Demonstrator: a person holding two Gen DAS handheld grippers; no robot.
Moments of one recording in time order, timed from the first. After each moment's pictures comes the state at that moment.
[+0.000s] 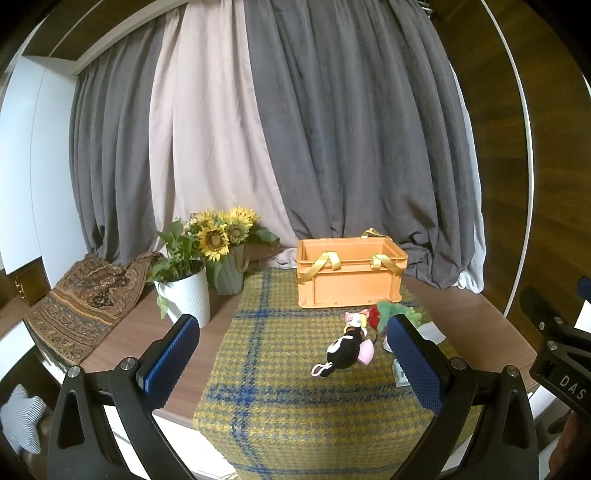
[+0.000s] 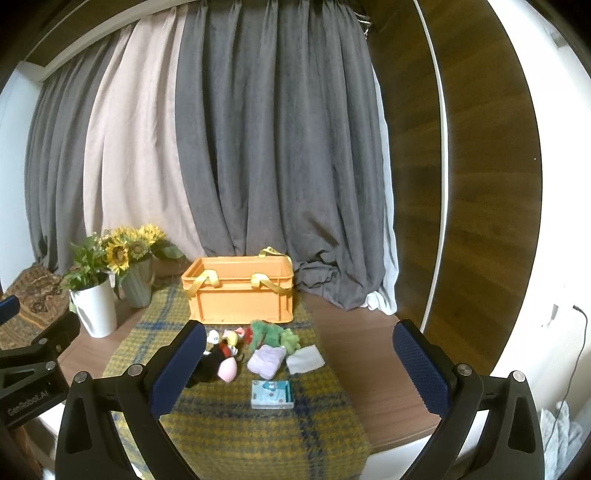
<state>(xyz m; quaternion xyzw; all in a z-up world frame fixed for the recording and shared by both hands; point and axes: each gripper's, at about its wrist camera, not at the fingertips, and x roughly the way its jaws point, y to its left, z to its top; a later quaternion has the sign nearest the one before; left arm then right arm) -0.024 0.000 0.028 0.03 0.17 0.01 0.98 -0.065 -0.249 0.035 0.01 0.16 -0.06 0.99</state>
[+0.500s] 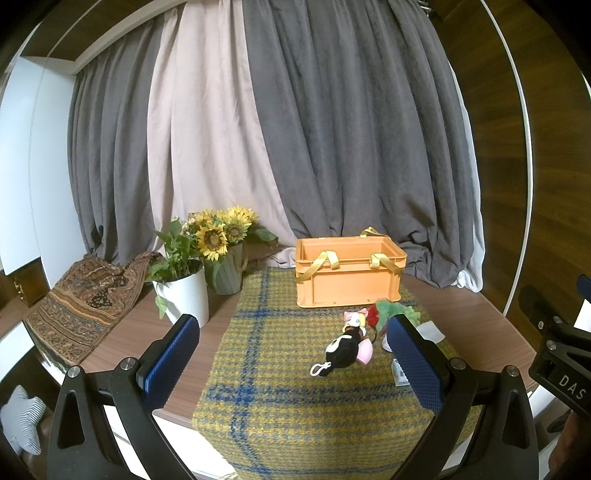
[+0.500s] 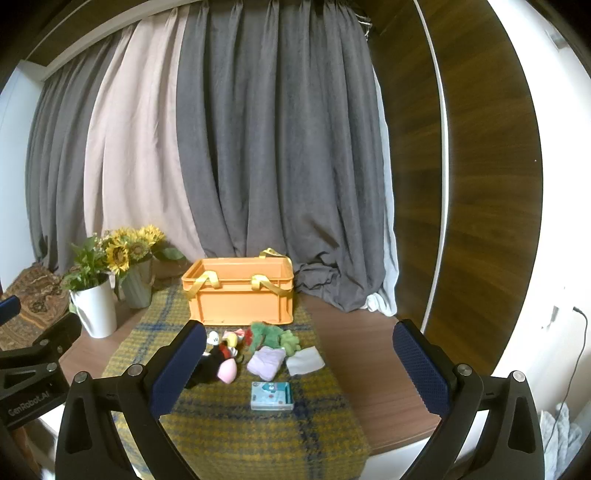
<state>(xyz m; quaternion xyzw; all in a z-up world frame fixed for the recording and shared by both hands) -0.027 -0.001 0.025 0.03 0.17 0.01 0.98 -0.067 -0.246 0.034 0.01 0.15 -0.06 0.99</state>
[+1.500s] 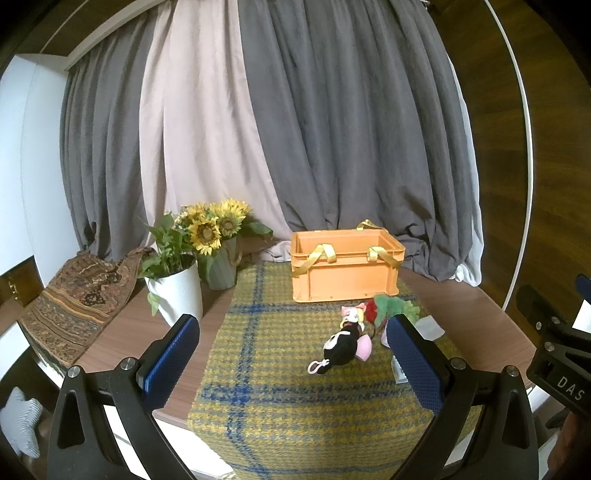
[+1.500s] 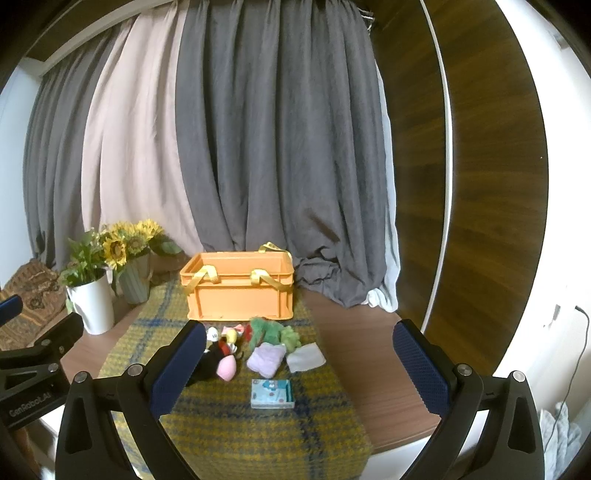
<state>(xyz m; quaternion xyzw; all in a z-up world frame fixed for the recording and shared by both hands) -0.023 -0.008 0.013 0.03 0.18 0.00 0.98 -0.058 -0.242 0.027 0.01 0.16 -0.06 0.98</state>
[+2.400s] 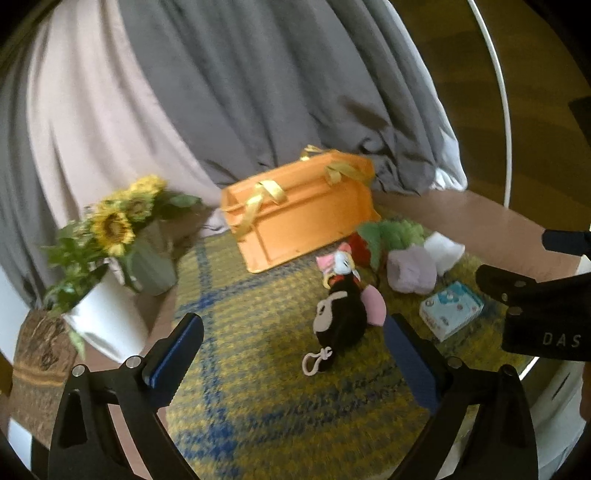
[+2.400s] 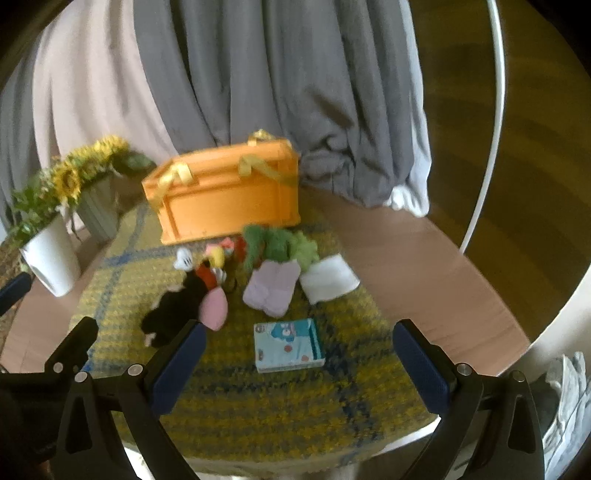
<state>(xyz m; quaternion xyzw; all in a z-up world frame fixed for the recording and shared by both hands) 0.120 -0.023 -0.092 0.18 0.26 -0.12 0.94 0.078 -0.227 -0.084 0.05 0.35 -0.08 0.93</state>
